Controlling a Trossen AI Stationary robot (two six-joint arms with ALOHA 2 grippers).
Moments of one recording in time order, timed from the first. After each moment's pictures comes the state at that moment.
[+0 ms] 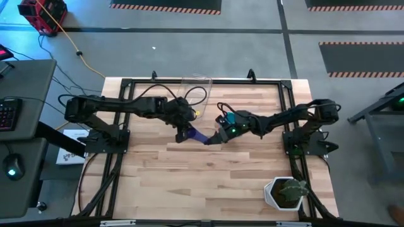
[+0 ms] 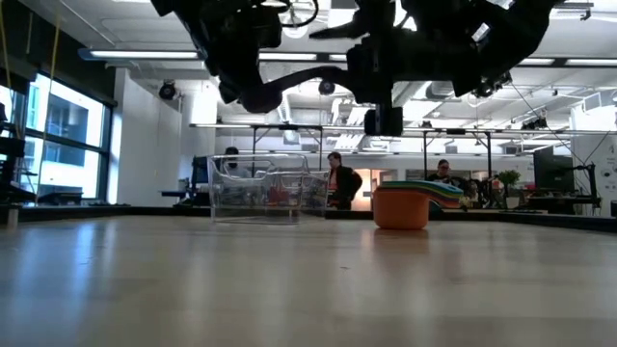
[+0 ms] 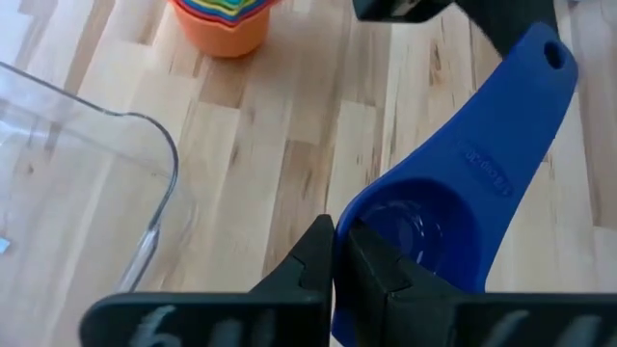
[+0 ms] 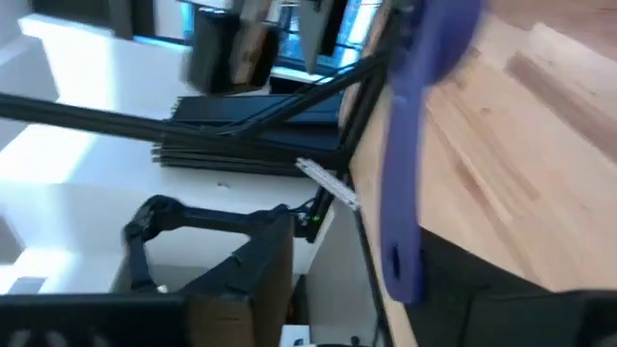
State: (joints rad) left arm 0.12 1.47 1.12 -0.56 0.10 -0.09; right arm -0.03 1.61 0.72 0.76 -0.43 1.27
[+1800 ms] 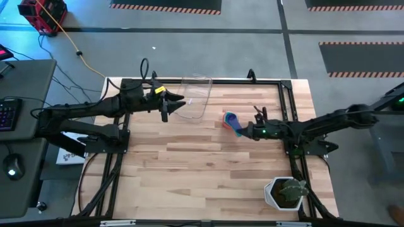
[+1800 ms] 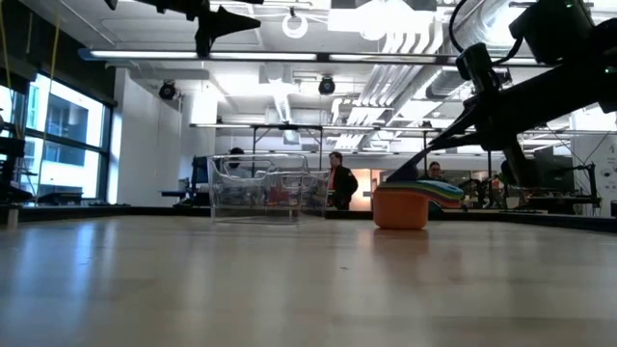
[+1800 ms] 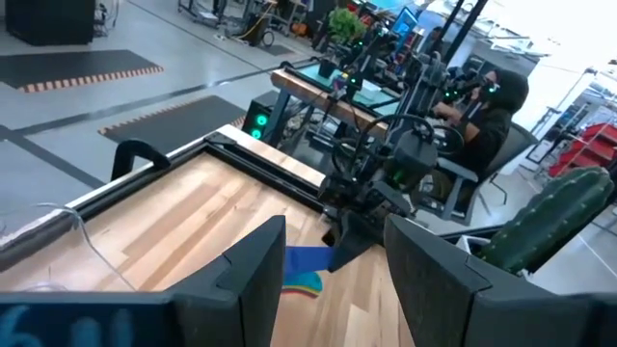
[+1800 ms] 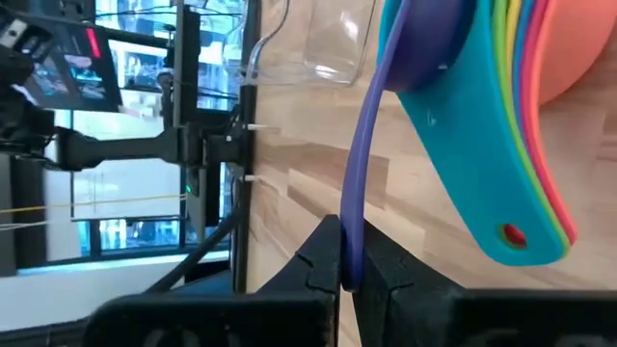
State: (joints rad) left arm 0.24 0.98 0.79 0.08 0.03 -0.40; right arm 0.03 1.00 0.18 0.46 0.21 1.48
